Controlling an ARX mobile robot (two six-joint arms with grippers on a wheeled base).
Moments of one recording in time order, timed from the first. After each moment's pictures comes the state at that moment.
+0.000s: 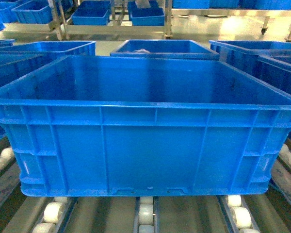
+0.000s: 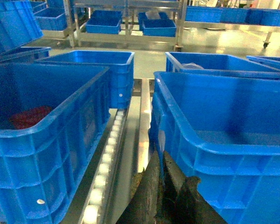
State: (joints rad) left arm 0.00 0.77 0.10 0.67 0.00 -0.02; right arm 0.00 0.79 0.08 0.70 0.00 0.01
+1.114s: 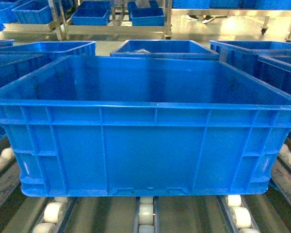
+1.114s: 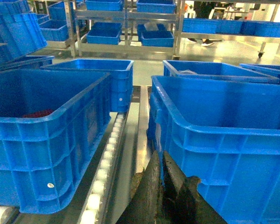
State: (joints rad) left arm 0.00 0.26 0.02 0.26 0.00 -0.02; right arm 0.00 0.25 0.01 0.26 0.00 0.01
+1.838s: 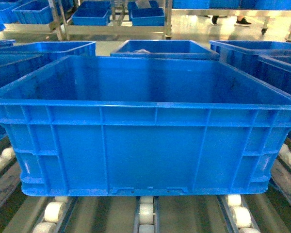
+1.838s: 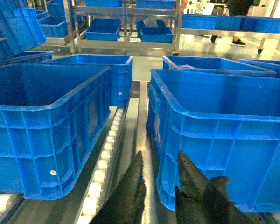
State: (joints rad) left arm 0.00 0.01 0.02 -0.01 0.00 -0.01; right arm 0.00 0.00 0.01 0.00 0.00 0.00
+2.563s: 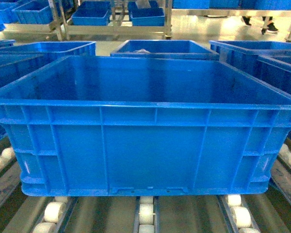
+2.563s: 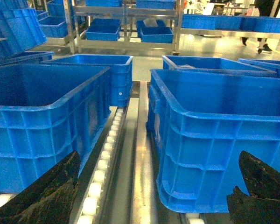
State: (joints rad) left arm 0.00 0.01 0.02 -0.01 0.00 -0.01; right arm 0.00 0.00 0.01 0.00 0.00 0.01
